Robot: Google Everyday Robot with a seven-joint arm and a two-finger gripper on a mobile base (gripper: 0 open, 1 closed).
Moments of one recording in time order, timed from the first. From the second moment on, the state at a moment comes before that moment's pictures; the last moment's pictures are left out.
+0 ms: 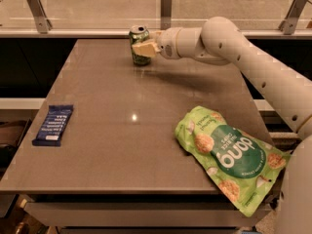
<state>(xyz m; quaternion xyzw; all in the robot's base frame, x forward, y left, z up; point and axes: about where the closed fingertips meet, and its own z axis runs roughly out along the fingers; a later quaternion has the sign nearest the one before) 0.763 0.031 0.877 -0.41 0.69 0.28 0.54</state>
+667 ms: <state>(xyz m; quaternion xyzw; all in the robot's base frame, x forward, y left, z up) 0.759 0.028 0.880 -0.41 0.70 0.27 0.52</state>
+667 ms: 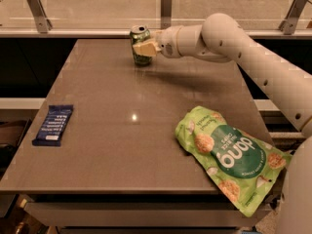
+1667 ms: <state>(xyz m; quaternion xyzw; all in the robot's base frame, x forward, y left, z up) 0.748 -0.001 0.903 -0.42 0.75 0.20 0.48</state>
